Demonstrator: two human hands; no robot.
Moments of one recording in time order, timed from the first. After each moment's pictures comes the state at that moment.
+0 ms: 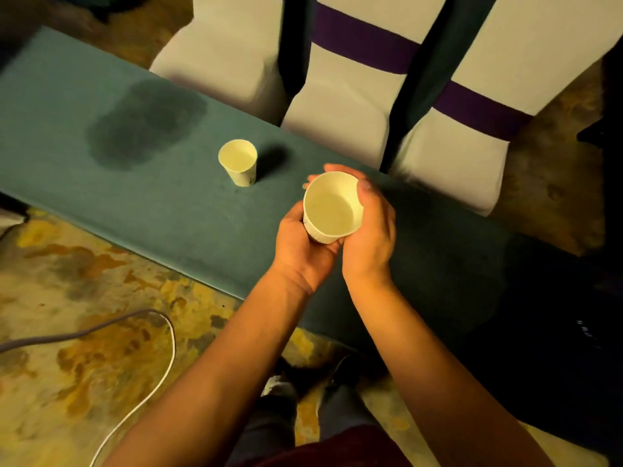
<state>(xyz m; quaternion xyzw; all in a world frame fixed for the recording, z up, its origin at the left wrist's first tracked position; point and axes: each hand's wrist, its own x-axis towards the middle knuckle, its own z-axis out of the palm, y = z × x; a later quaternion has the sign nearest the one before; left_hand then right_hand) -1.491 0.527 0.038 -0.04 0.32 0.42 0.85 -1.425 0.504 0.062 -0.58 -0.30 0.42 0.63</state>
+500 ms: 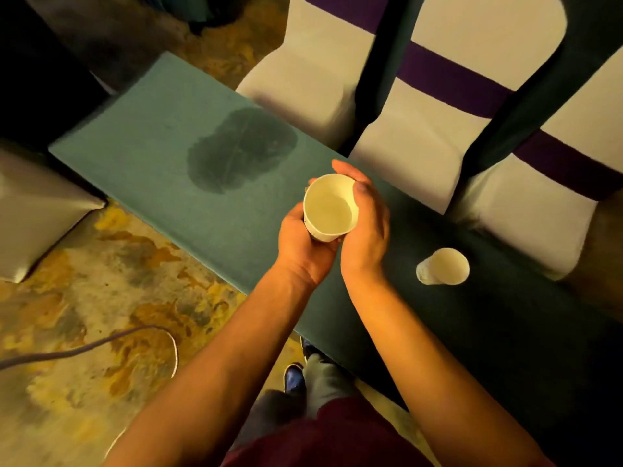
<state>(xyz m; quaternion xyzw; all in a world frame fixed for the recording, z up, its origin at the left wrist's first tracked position) -1.609 0.631 0.039 -0.03 0.38 0.50 0.78 -1.541 0.618 0.058 -0.56 -0.37 0.45 0.59</state>
